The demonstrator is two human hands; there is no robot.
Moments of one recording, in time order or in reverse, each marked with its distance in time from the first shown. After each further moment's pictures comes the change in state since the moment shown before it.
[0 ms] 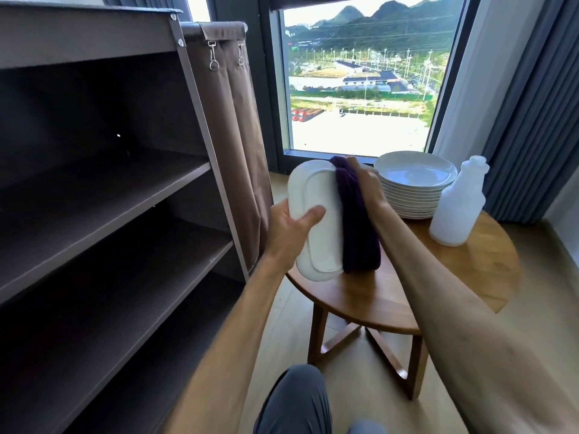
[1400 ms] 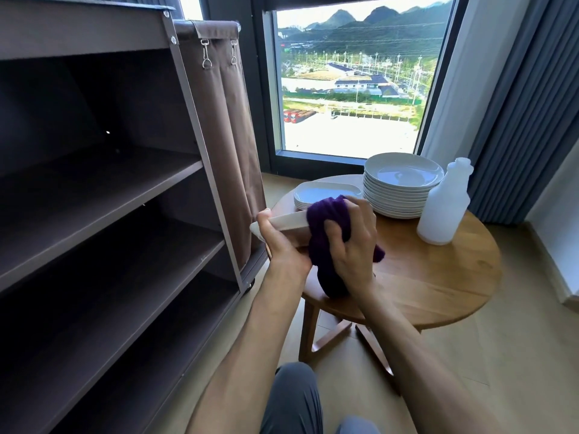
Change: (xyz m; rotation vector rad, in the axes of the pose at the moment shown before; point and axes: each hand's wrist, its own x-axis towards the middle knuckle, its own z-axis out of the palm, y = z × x) left_hand -0.008 -0.006 0.032 -0.843 0.340 -0.657; right_hand -0.084 0.076 -0.003 -0.513 0.283 -0.781
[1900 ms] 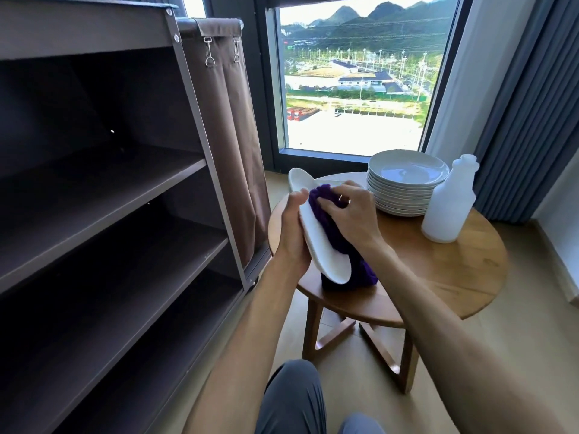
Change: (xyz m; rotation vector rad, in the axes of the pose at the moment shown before) left_hand -0.010 0.008 0.001 0.451 -0.441 0.188; right_hand 0.053 0.009 0.007 -0.010 -0.337 0.316
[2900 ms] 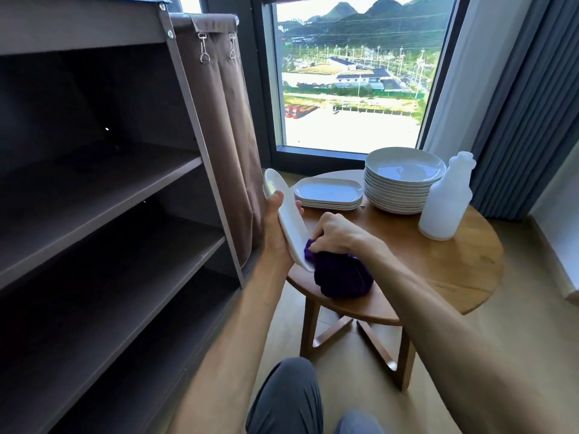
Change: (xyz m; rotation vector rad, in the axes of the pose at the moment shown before) left_hand 0.023 -0.014 -0.031 0.014 0.276 -0.012; right_hand -0.002 -0.003 0.007 -0.444 -0.778 0.229
